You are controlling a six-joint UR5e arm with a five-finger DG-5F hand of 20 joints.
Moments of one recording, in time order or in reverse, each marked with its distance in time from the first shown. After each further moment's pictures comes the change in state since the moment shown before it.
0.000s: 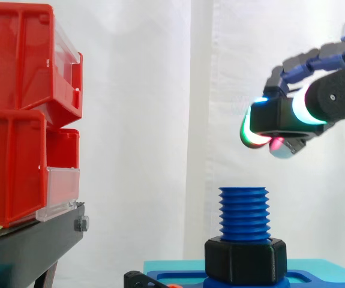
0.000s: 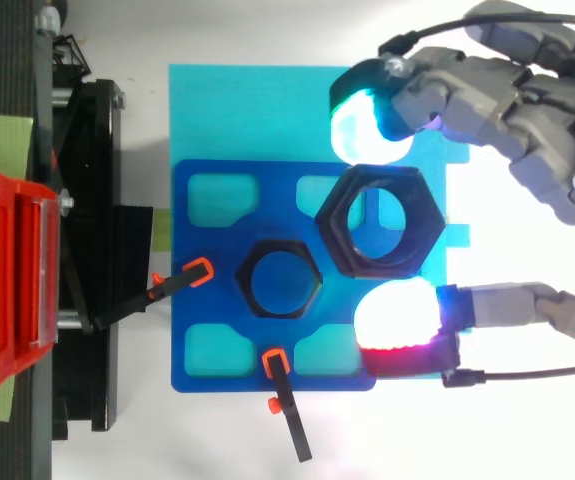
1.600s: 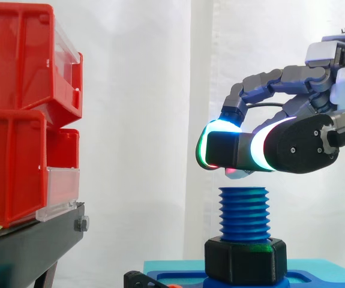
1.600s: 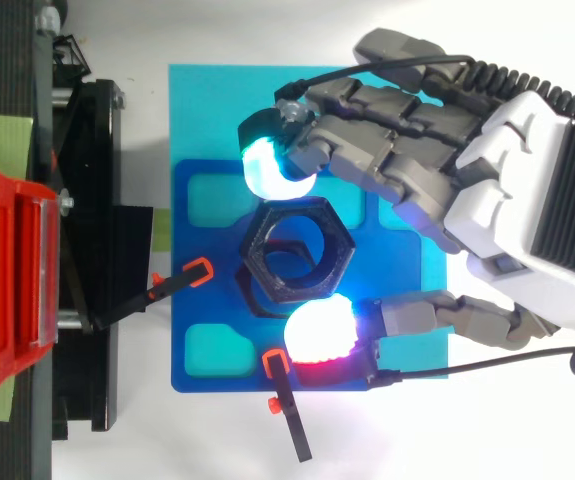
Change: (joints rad) arm -0.041 -0.098 0.015 0.121 -0.159 -0.070
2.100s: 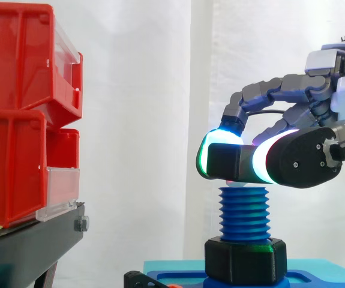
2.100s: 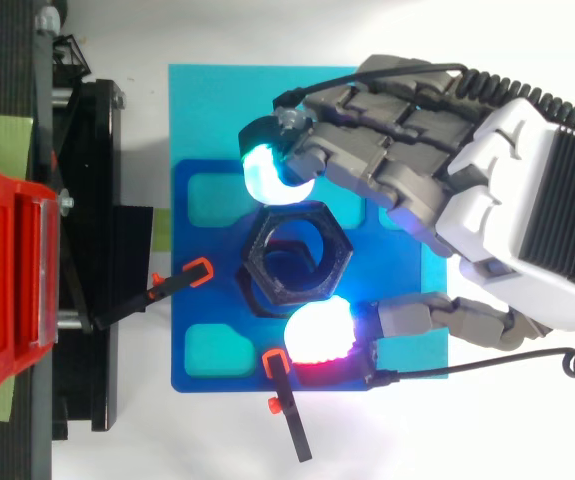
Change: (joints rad) arm 0.002 -0.007 0.000 -0.011 -0.004 0.000
